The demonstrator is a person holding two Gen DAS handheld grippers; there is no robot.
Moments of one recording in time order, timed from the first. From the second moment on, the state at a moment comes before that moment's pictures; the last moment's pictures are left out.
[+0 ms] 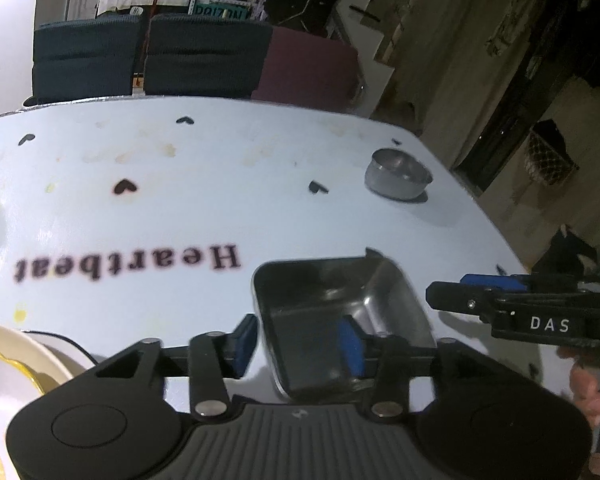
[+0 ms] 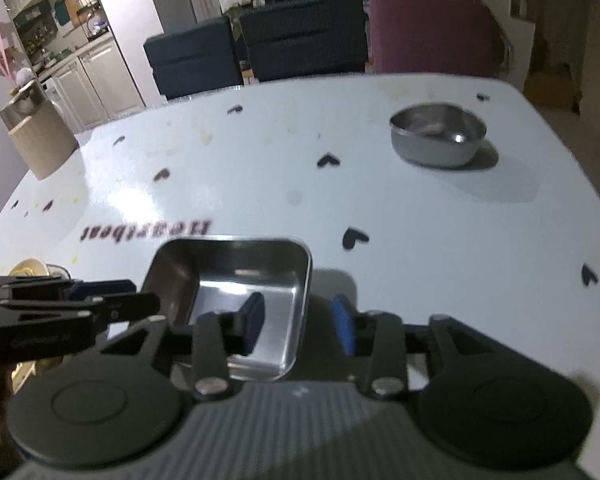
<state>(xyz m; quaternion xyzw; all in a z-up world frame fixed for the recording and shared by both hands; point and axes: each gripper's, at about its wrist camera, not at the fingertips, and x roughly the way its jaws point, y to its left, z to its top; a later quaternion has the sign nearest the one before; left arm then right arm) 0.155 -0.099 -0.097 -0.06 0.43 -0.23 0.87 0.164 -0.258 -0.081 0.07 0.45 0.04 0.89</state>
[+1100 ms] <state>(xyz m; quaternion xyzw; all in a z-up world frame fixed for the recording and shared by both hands) 0.190 -0.195 -0.077 -0.15 0.36 -0.22 0.89 0.190 -0.365 -0.049 0.08 0.29 -0.08 0.95</state>
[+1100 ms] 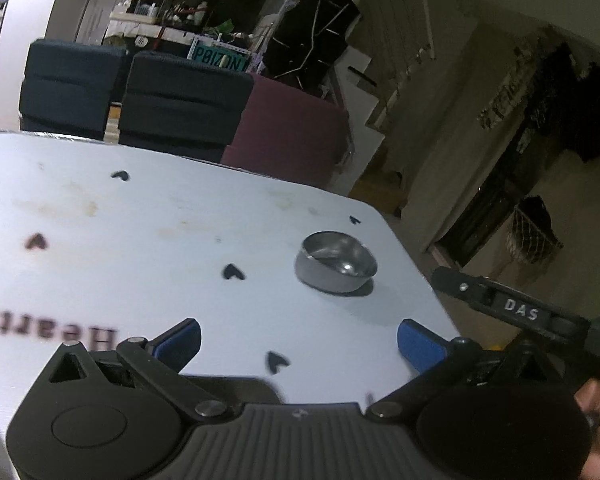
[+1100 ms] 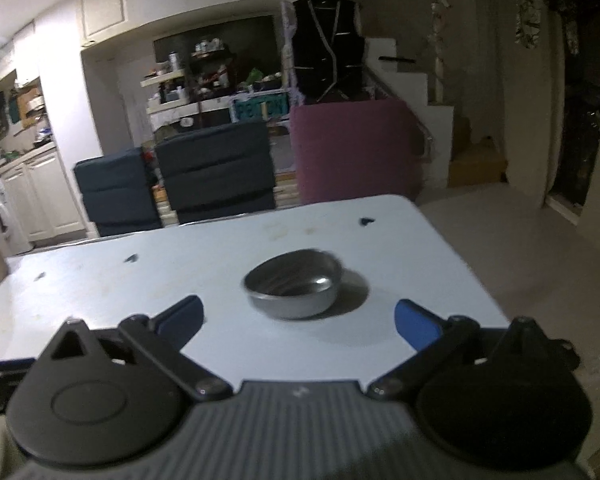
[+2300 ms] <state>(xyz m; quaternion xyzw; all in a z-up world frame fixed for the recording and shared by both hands) 0.347 -0.267 -0.147 -0.26 0.45 -0.16 0.84 0.311 -0.441 -0.116 0.21 0.35 -0.05 0.91</state>
